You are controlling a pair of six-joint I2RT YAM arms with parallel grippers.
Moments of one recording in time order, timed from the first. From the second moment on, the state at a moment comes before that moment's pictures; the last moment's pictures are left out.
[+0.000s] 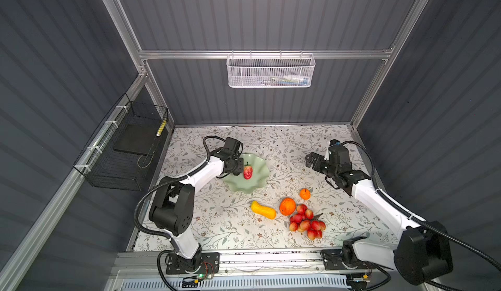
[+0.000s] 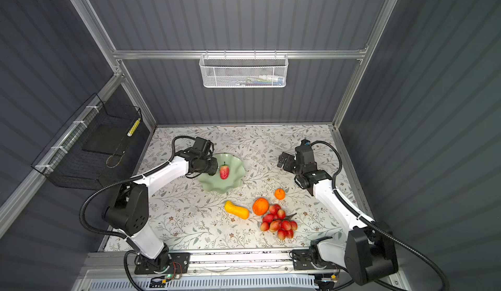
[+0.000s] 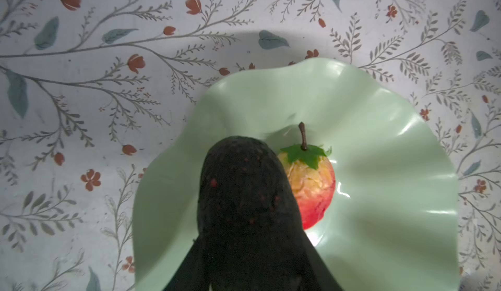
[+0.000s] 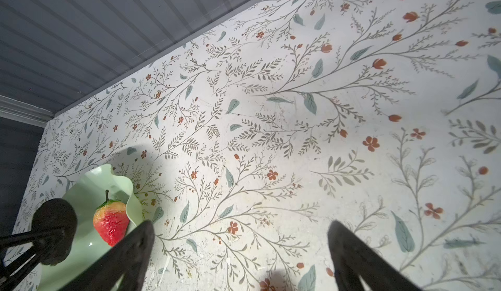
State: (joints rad) left arm -0.45 1.73 1.22 -0.54 -0.03 -0.32; right arm 0.26 1.23 0.82 -0.24 0.02 0.55
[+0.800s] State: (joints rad) left arm -0.44 1.68 1.23 -0.43 0.02 -0.35; right arm 0.47 1.17 0.63 -0.46 0.01 0.68
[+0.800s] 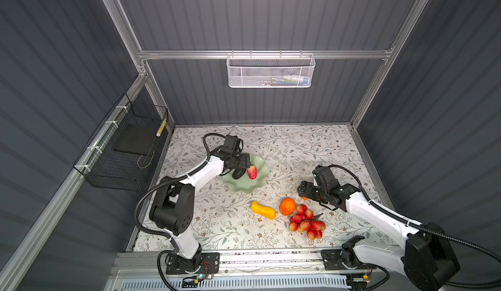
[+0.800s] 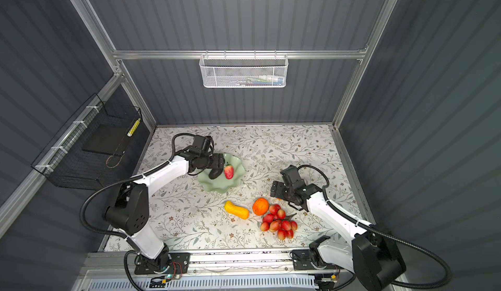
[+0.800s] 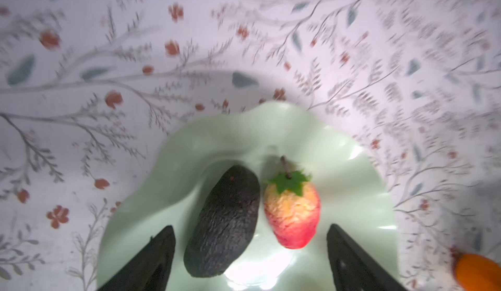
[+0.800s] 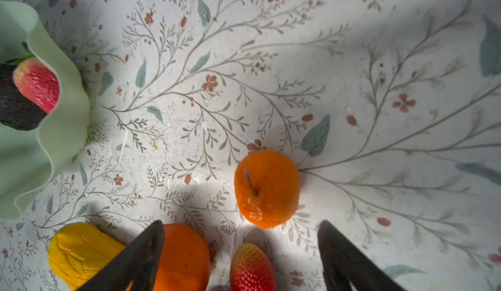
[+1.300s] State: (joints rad) left arm -0.44 1.18 0.95 -0.20 -0.21 -0.39; right arm 0.48 1.40 0.62 -0.35 0.06 0.71
